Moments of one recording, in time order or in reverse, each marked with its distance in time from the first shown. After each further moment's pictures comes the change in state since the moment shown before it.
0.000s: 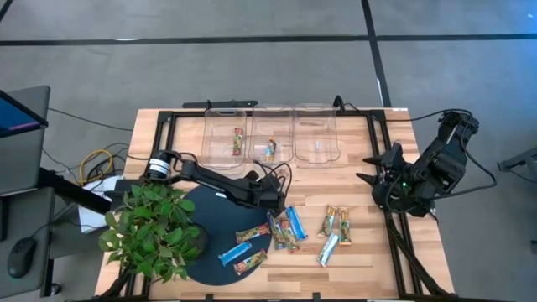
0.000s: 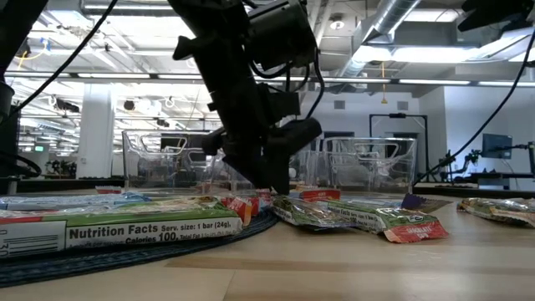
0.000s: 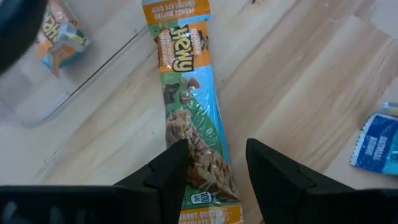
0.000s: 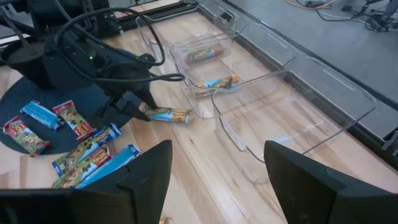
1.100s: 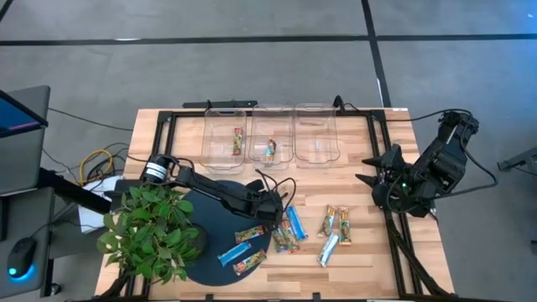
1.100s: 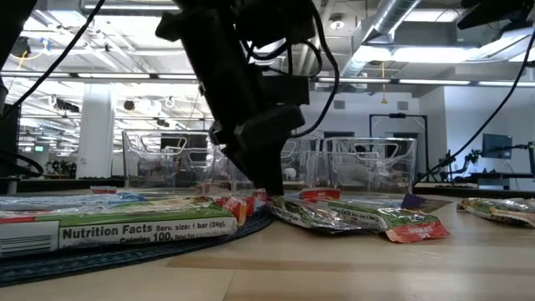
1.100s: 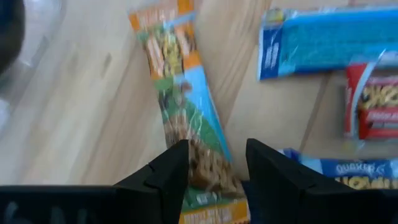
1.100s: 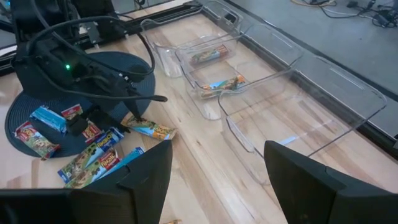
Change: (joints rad) left arm -0.088 -0.018 0.026 -0.027 0.062 0.278; right arm 0.000 0.000 0.000 0.036 -0.001 -0.006
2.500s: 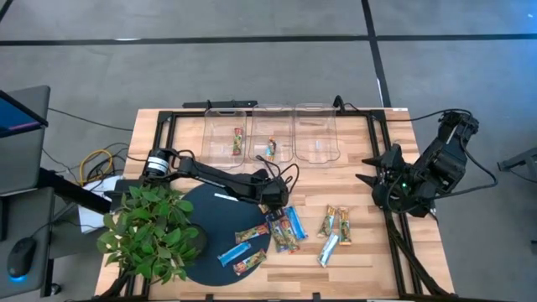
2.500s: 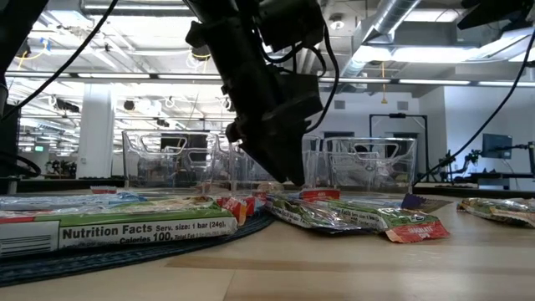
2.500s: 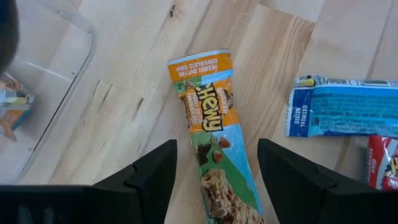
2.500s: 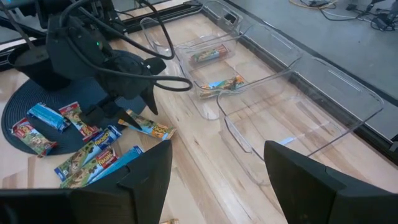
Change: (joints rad) left arm 0.111 -0.007 0.043 0.013 0.088 0.039; right arm 0.000 0.000 0.000 -0.007 0.000 -0.010
